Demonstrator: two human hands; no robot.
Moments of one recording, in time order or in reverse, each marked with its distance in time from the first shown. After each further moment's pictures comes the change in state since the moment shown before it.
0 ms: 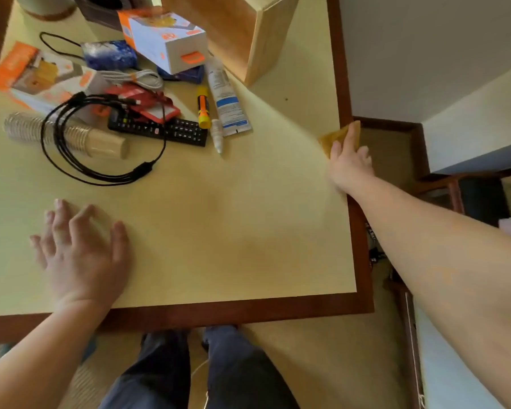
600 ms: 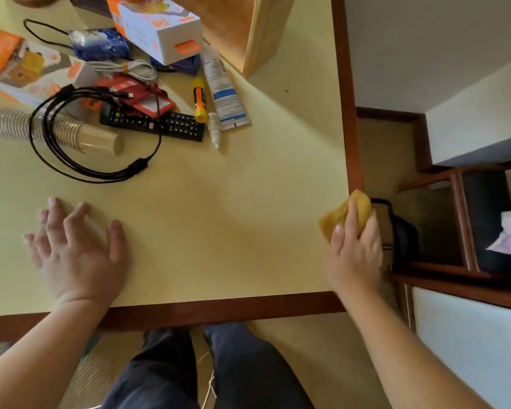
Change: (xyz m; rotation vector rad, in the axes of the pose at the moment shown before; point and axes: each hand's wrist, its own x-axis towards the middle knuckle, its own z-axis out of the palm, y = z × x) left_hand 0.000 -0.002 -0.004 -0.017 -0.011 -0.010; right_hand -0.161 0.098 0.063 -0.068 0.158 -0.136
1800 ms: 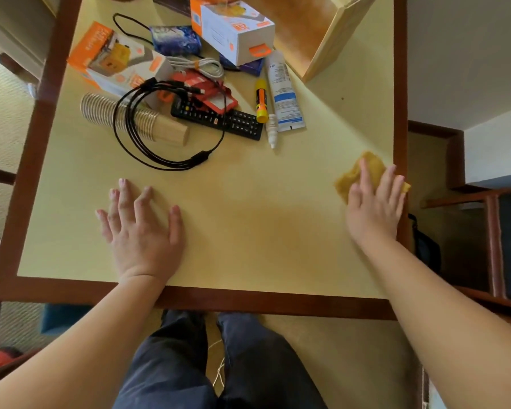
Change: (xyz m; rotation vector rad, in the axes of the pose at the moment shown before) left_hand 0.001 0.003 -0.007 0.029 -0.033 -0.029; right_hand 0.073 -0.083 -0.008 -0.099 -0.068 -0.118
